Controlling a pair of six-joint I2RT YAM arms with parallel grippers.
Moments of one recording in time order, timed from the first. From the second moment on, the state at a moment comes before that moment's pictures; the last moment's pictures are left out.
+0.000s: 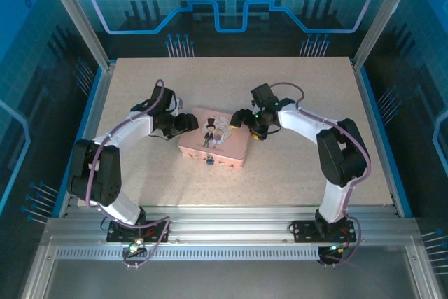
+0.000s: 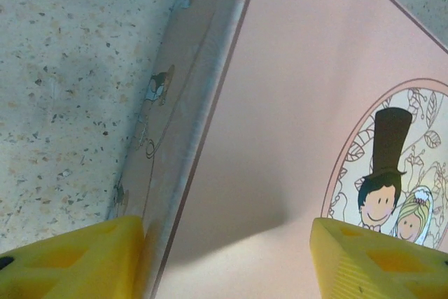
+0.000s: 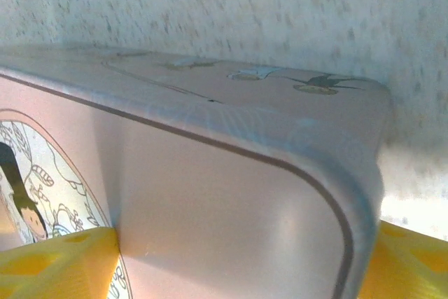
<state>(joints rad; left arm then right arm) -0.19 1.59 1.05 -0.54 0.37 -0.51 0.48 1.85 1.29 -0.52 -0.35 0.82</state>
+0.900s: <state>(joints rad) -0.26 1.70 1.13 -0.48 0.37 -0.66 0.38 2.04 1.58 -0.59 -0.27 0.67</state>
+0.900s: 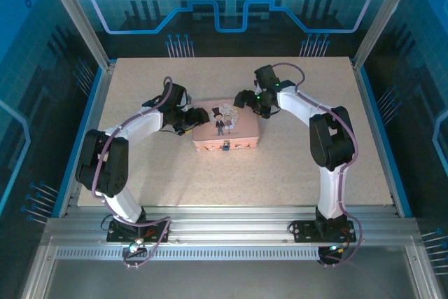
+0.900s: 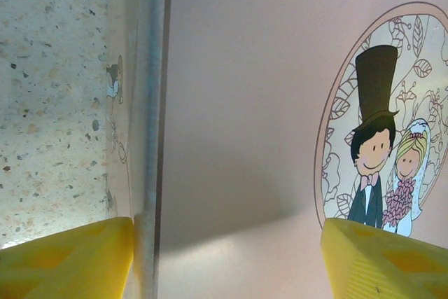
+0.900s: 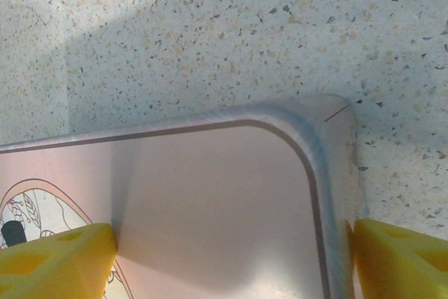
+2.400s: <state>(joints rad) -0.46 1.19 0.79 -0.42 0.36 -0.76 0.24 2.24 1.93 -0.89 -0.11 0.49</state>
